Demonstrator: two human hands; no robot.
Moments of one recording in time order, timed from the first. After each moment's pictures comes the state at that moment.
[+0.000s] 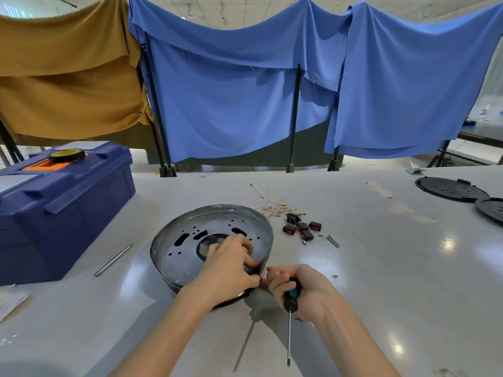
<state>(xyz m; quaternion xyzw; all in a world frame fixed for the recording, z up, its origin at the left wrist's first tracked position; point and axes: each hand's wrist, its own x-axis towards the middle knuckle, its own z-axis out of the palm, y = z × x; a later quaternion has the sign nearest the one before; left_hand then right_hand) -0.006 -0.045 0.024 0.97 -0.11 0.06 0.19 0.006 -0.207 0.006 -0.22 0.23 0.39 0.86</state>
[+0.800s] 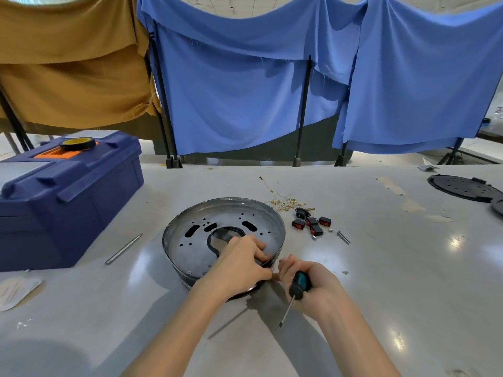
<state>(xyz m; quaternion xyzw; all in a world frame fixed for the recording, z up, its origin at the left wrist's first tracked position) -0.001 -0.045 0.013 0.95 -0.08 0.07 0.28 -0.005 -0.196 0.017 -0.11 0.30 0.29 0.90</state>
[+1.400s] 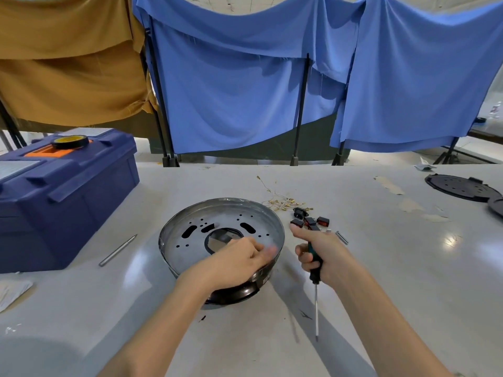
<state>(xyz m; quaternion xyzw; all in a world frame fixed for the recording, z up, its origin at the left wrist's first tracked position) 0.002 -0.035 0.032 0.94 -0.13 -0.09 0.31 0.045 -0.219 0.025 -0.60 0.15 0.17 0.77</state>
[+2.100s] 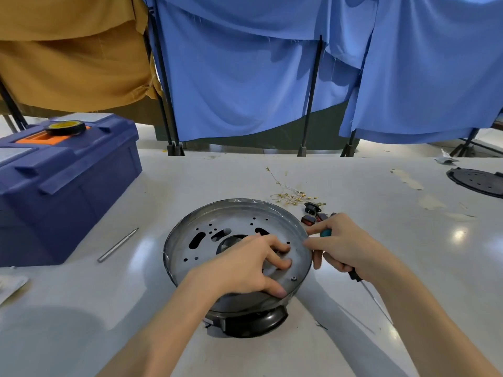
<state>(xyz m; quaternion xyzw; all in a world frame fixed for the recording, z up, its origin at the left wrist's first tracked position) 0.022 -0.030 0.015 0.94 -0.23 -0.06 0.25 0.059 -0.233 0.038 -0.84 -0.08 0.14 0.52</state>
